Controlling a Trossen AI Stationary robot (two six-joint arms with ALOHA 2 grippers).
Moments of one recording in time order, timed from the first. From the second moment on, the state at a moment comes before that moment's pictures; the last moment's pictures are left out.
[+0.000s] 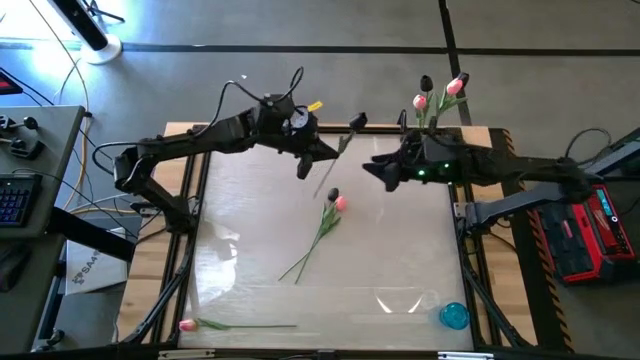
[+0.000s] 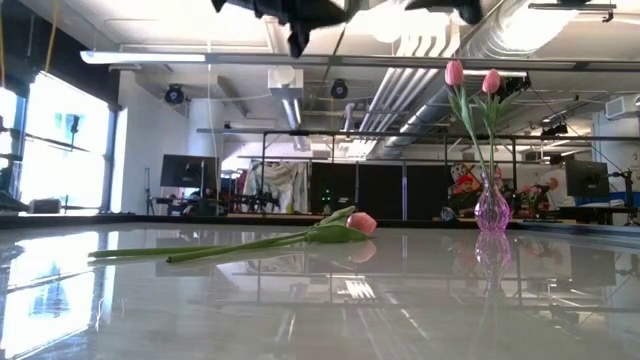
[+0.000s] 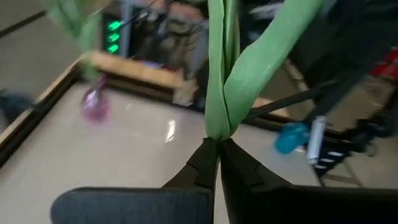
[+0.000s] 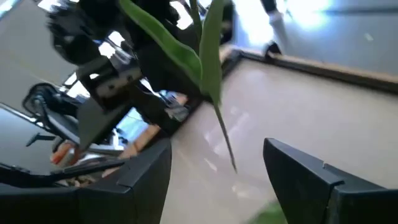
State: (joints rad) left arm 0.34 1.56 1.42 -0.23 0.41 -0.15; right arm 0.00 1.11 1.20 -0.44 0.29 0.76
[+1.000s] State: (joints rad) left arm 0.20 1.56 1.42 -0.26 0.44 -0.15; right arm 0.13 1.25 1.25 -0.38 0.45 0.65
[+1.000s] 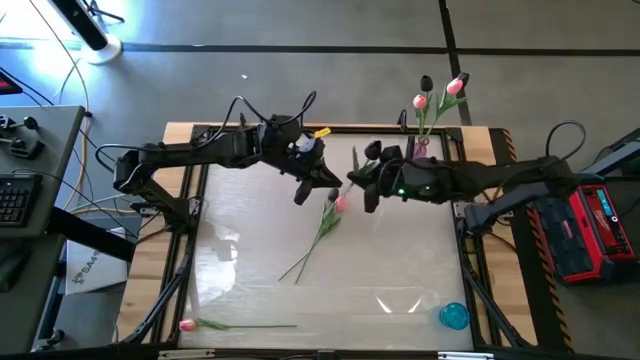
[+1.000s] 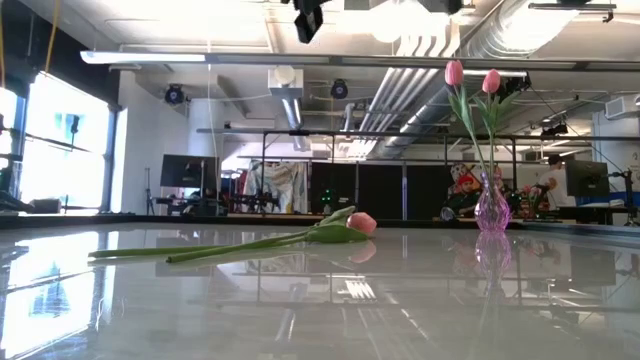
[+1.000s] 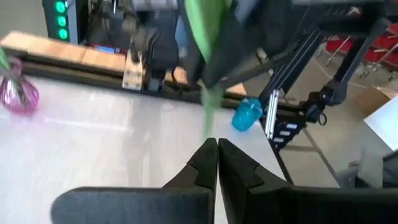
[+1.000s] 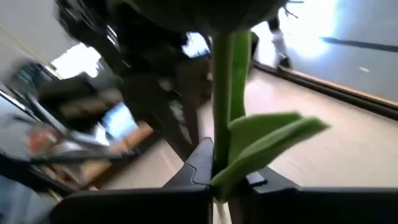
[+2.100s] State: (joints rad) left arm 0.25 1.56 1.42 -0.39 0.30 -0.02; right arm 1.06 1.08 1.50 -1.43 0.63 1.41
